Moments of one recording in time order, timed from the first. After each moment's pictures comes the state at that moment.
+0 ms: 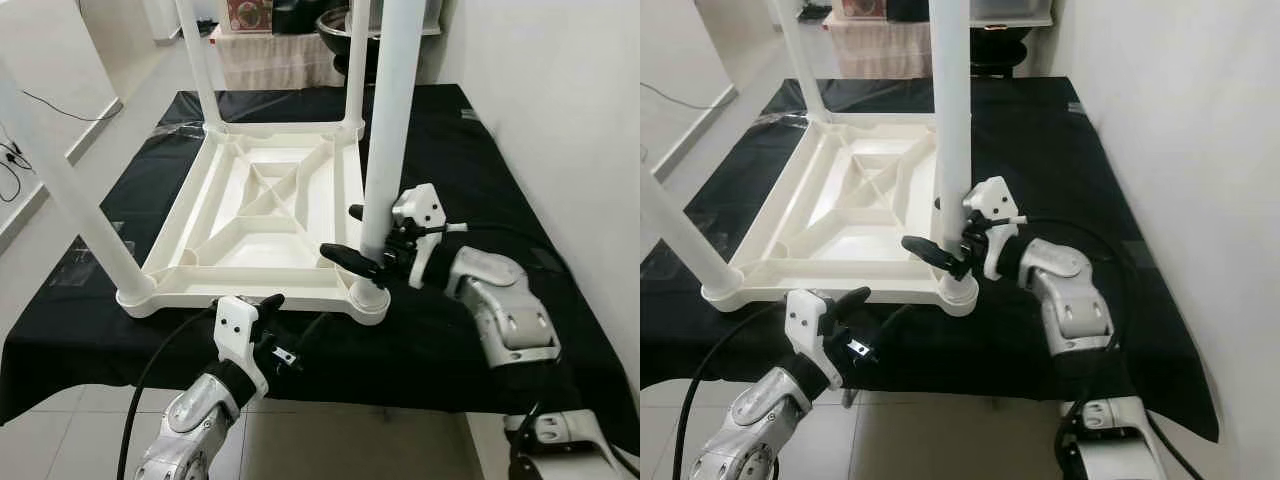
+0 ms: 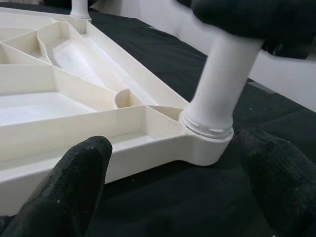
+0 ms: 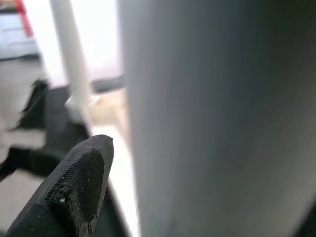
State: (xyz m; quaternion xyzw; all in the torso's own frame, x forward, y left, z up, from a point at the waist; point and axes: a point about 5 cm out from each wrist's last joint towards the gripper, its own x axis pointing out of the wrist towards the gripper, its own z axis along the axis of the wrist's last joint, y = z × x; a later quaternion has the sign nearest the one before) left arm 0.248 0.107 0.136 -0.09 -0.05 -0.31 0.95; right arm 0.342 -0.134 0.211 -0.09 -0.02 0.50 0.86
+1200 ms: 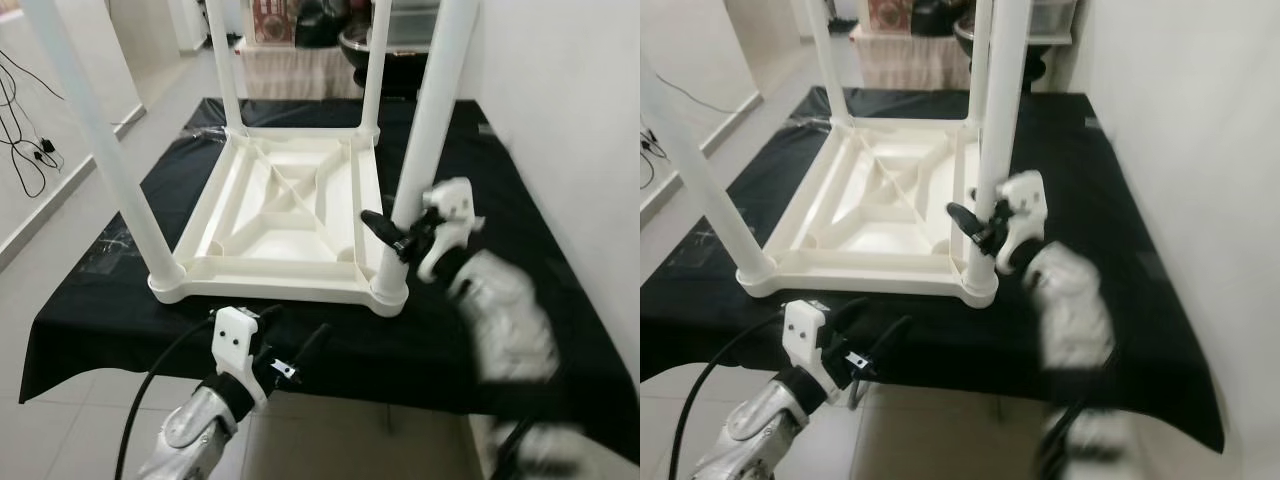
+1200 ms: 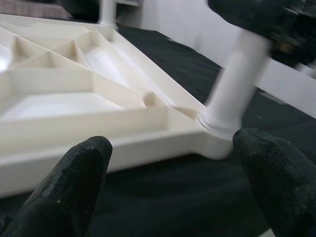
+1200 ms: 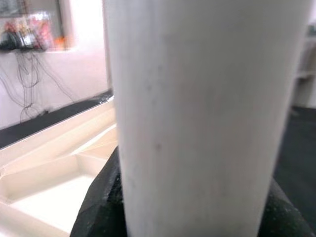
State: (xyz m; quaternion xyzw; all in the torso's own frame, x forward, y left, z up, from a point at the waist) left arm 0.243 0.111 0.132 -0.09 -0.04 -0.31 0.95; right arm 0.310 -0.130 0.181 -0.05 -0.09 0.12 0.99
